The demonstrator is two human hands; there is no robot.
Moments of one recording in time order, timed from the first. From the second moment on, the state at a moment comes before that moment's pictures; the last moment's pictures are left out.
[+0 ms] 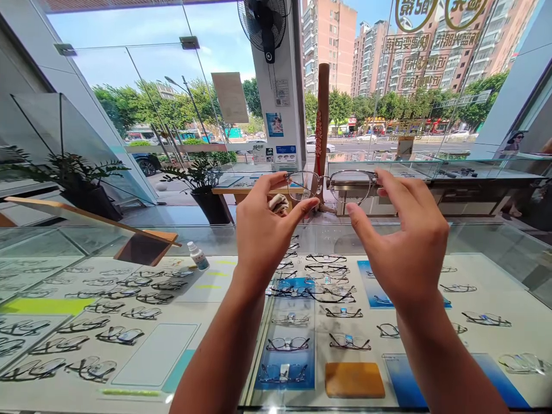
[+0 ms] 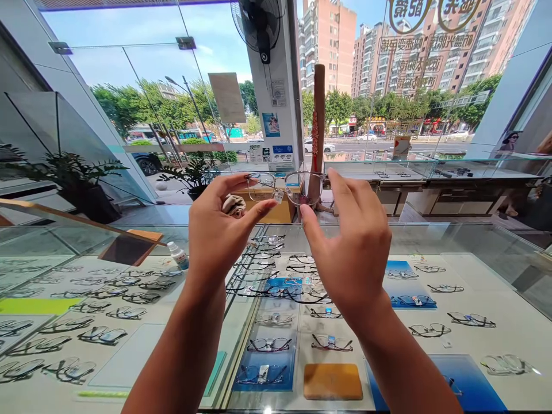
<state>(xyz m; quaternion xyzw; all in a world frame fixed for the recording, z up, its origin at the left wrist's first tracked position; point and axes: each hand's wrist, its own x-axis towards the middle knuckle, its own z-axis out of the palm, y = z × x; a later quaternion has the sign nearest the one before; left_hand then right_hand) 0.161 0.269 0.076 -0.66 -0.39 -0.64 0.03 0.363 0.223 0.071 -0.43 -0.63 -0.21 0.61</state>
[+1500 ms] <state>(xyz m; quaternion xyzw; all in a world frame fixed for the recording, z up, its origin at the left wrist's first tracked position) 0.171 0.266 0.072 -0.63 -0.35 -0.69 0.12 0.377 0.262 0.069 -0.32 -0.58 0.06 0.75</state>
